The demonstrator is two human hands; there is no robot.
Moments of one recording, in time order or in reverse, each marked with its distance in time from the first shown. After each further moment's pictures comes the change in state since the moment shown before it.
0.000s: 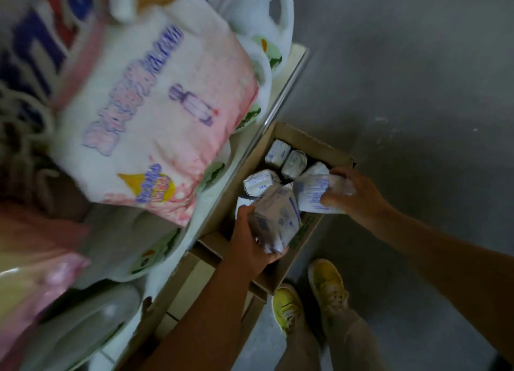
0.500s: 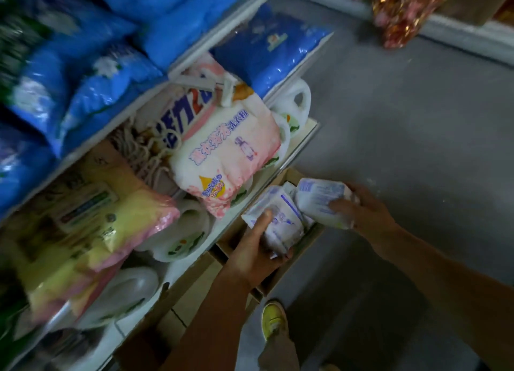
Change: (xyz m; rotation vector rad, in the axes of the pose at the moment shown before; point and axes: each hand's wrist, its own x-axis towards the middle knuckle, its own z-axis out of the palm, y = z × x) left_hand -0.193 -0.027 0.023 -0.006 -0.198 0.272; right_hand -0.168 -0.121 -0.068 0.287 -0.055 -0.127
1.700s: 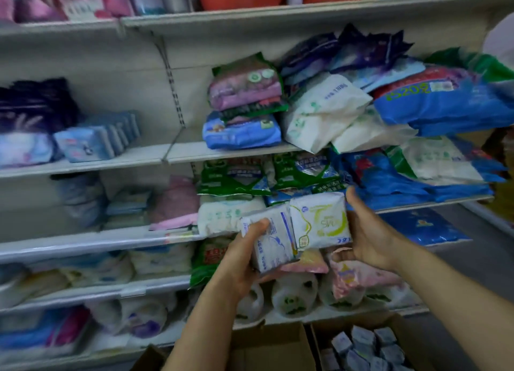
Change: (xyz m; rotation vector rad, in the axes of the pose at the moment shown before) left_hand -0.506 -0.014 -0.068 -0.115 0.227 0.897; right_hand -0.394 -0.246 0.144 -0.121 -0.900 -0.135
